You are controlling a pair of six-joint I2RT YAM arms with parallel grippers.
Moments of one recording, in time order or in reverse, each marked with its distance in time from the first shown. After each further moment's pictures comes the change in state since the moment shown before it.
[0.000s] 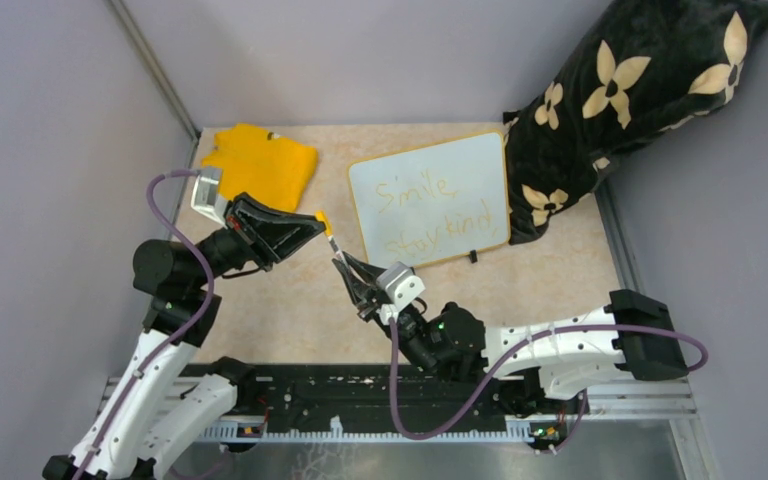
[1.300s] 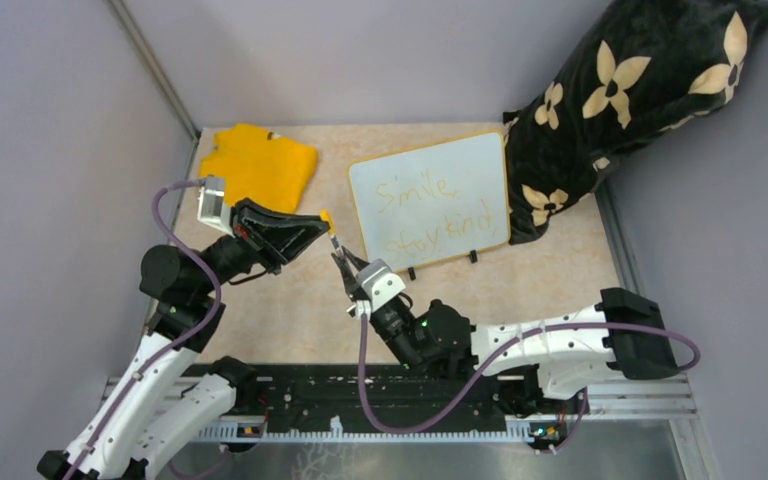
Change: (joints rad) left arm -0.088 -0.019 -0.041 -0.019 -0.114 0.156; right arm -0.003 0.045 0.058 -0.063 0.082 -0.093
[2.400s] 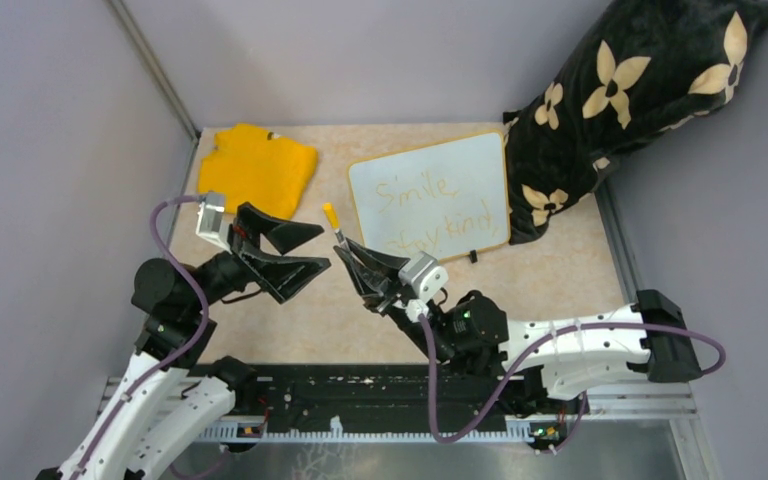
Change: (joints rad) left arm -0.027 -0.111 -0.010 -0.174 -0.032 0.004; right arm -0.001 -0.122 0.027 0.004 -0.189 0.067
